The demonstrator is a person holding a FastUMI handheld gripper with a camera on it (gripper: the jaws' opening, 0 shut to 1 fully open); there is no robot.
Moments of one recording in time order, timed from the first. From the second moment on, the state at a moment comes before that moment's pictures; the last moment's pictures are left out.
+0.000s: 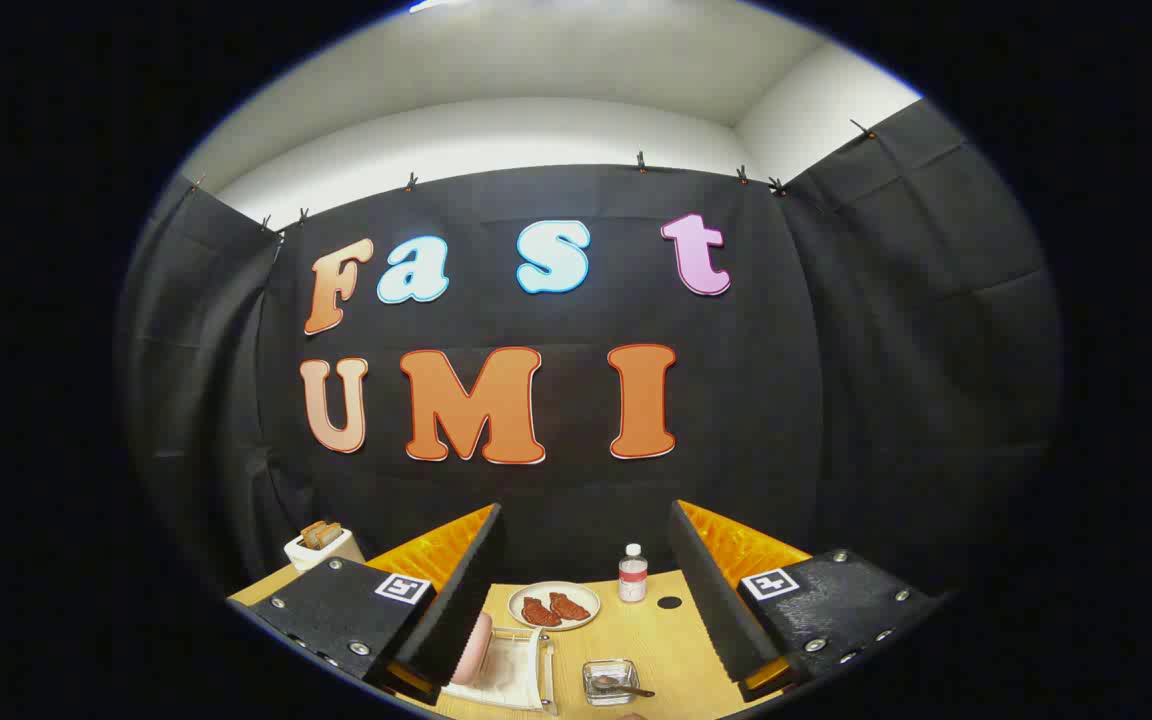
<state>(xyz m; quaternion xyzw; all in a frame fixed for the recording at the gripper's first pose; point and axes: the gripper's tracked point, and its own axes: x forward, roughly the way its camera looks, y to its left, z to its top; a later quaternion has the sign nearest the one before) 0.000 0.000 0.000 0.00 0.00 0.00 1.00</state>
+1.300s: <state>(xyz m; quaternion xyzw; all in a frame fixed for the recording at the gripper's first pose) -0.008 0.040 -0.019 -0.08 0.00 0.05 1.00</state>
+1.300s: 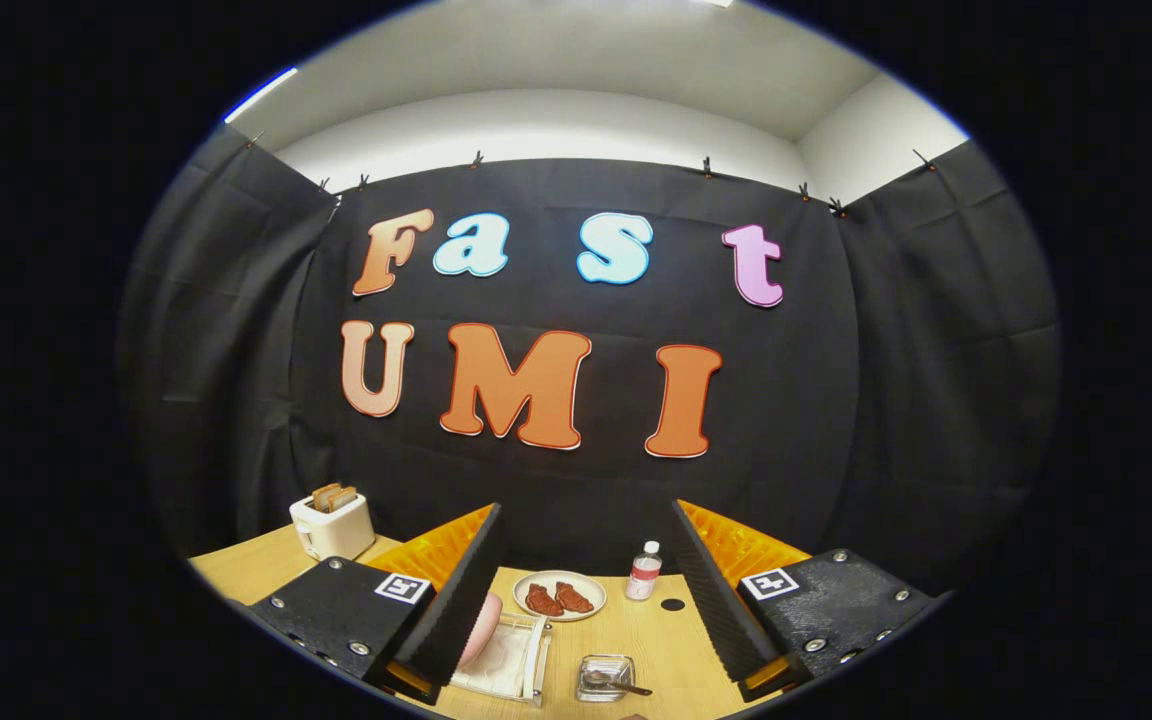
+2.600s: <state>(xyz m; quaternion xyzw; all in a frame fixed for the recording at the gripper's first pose) 0.033 0.117 -0.199 -0.05 0.28 0.12 0.95</state>
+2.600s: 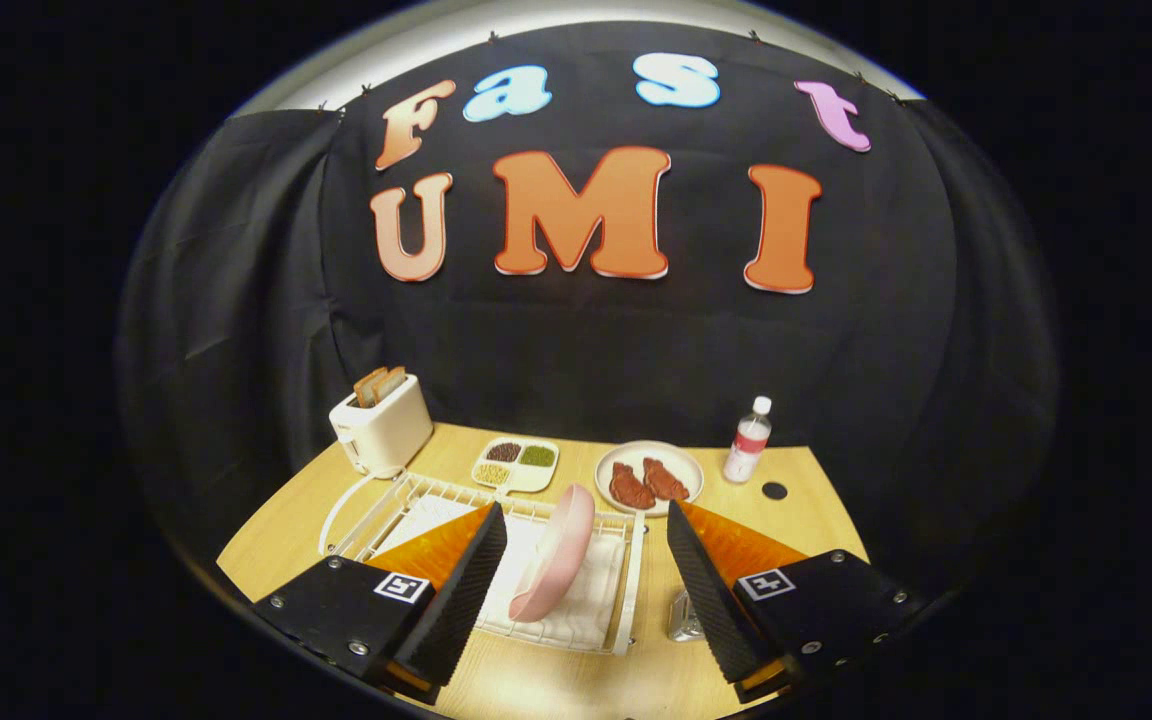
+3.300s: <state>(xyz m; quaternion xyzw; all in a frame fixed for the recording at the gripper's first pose) 0.074 0.138 -0.311 0.04 0.54 0.07 0.84</state>
